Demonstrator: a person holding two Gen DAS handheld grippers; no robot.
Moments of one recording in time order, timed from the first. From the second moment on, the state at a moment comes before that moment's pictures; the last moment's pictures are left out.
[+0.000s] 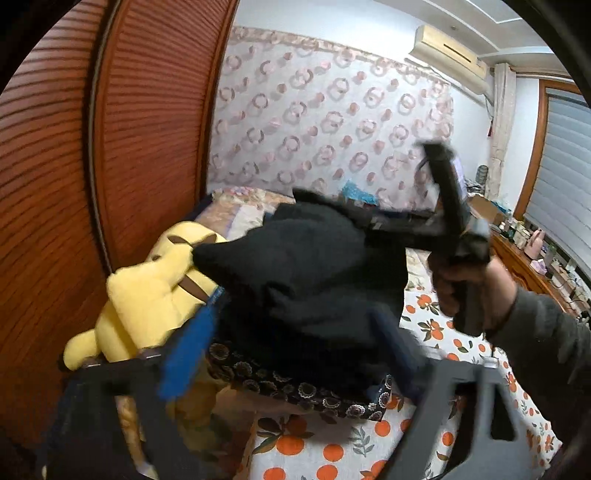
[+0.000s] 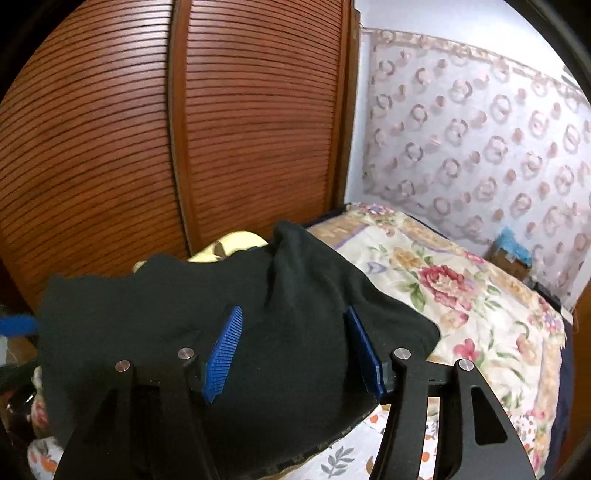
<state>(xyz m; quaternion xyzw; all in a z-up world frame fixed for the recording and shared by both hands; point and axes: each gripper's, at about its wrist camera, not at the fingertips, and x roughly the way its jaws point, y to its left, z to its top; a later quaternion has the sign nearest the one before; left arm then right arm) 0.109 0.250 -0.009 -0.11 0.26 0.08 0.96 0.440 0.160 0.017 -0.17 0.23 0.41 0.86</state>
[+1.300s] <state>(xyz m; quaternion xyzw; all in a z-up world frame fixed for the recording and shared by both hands) 0.074 0.073 0.012 -0.04 0.25 -0.02 0.97 0.122 -0.113 0.048 -0.04 0.19 0.24 0.95</state>
